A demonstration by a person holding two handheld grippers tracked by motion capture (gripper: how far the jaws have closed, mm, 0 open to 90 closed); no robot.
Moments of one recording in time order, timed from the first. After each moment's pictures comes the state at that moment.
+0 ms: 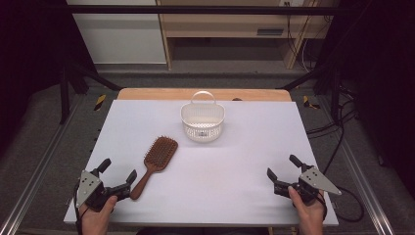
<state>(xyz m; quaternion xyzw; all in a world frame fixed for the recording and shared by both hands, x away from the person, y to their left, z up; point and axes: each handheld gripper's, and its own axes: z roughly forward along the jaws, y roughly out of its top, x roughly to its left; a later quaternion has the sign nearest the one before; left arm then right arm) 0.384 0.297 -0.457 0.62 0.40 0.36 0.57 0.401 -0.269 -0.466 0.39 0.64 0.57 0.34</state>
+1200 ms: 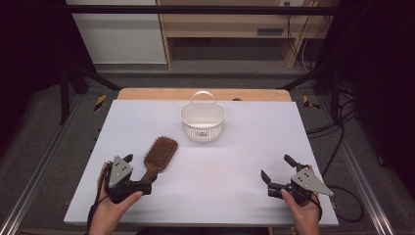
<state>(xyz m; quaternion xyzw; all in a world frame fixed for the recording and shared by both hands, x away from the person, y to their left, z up) 0.406 0.236 -0.422 0.75 0.39 0.30 0.44 0.399 -0.252 -0.463 0.36 0.66 0.55 0.36</state>
